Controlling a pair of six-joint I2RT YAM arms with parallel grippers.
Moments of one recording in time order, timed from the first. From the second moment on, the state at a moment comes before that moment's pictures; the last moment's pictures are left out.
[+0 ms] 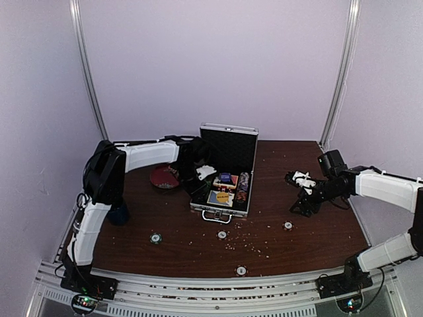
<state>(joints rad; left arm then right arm) -0.71 2.37 1.98 -0.96 0.12 0.25 0.26 1.28 0.75 -0.48 -0.34 -0.60</state>
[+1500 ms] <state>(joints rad) -0.75 2.10 1.58 -0.49 -0.01 0.13 0.28 1.32 0.75 -0.50 -0.33 -0.61</state>
